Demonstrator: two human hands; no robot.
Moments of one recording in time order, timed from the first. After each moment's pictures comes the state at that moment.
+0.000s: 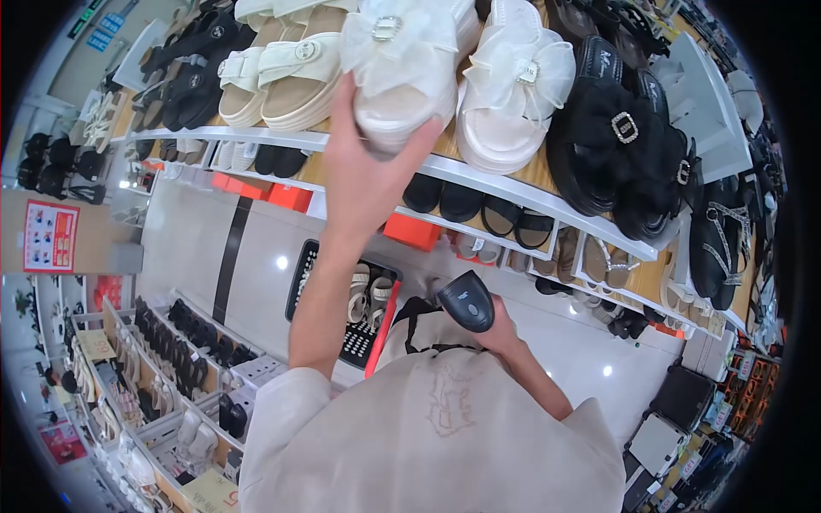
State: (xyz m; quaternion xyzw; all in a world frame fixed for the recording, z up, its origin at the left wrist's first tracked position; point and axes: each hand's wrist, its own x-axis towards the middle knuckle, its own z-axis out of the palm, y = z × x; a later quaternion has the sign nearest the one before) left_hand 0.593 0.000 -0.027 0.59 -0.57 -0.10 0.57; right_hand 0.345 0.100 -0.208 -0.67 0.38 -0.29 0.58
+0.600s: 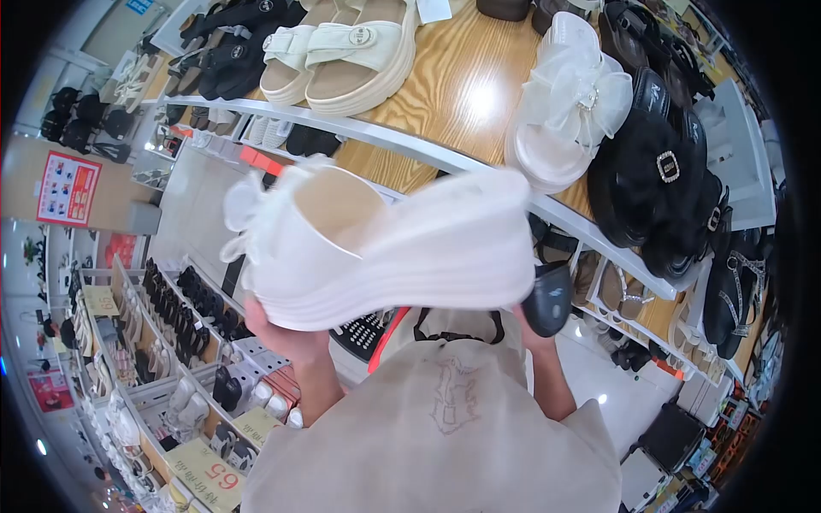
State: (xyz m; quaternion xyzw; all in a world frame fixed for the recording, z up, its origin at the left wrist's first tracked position) left_hand 0.621 0.175 -0.058 0.46 -0.18 -0.18 0.85; right_hand 0.339 0.063 -0.169 -0.60 0.32 -0.41 0.60
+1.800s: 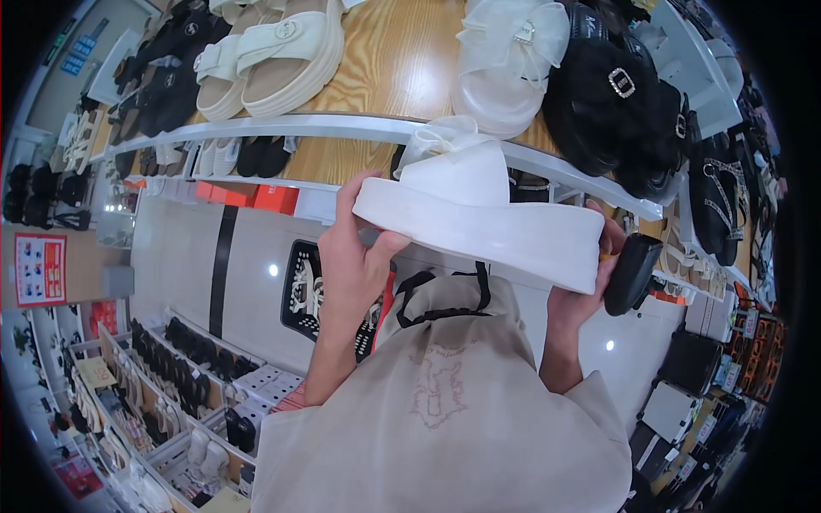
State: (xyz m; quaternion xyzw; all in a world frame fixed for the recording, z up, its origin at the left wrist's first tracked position) left_hand 0.600 0.099 -0.086 0.58 -0.56 -0.23 0.55; right_hand 0.324 0.069 -0.123 -0.51 0.38 -0.69 0.35
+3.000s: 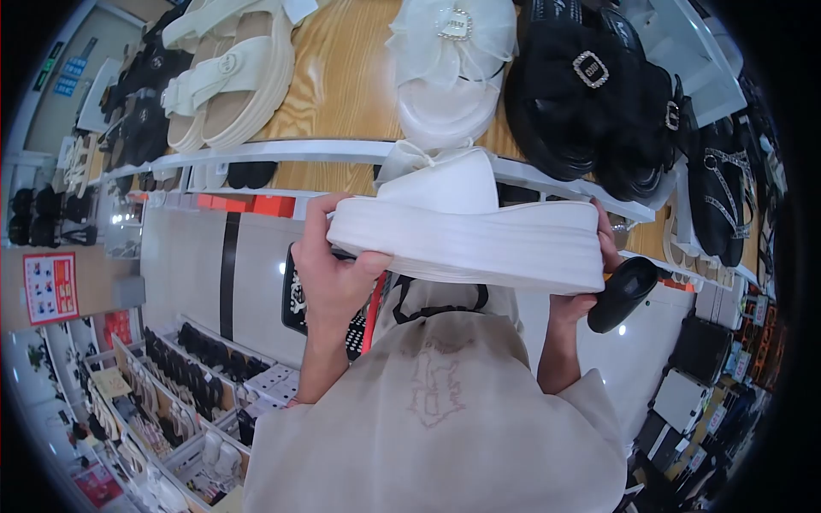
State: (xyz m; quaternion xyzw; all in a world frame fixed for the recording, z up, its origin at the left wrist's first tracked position) left_hand 0.576 0.078 -0.073 0.58 -0.56 -0.18 0.56; right_hand 0.285 0.040 -0.148 -0.62 0.35 -0.68 0.21
